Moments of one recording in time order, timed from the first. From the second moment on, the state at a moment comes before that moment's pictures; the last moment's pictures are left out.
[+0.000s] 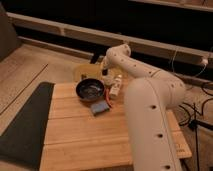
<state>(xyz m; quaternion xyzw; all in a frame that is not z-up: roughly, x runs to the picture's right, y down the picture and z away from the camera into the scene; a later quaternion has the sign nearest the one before) 0.006 -0.145 0.988 -0.15 -0.06 0.66 0.73</state>
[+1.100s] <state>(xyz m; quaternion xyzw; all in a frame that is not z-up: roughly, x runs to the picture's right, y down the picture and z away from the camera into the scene) 0.017 -0.130 0.979 -0.17 -0.05 0.67 0.72</state>
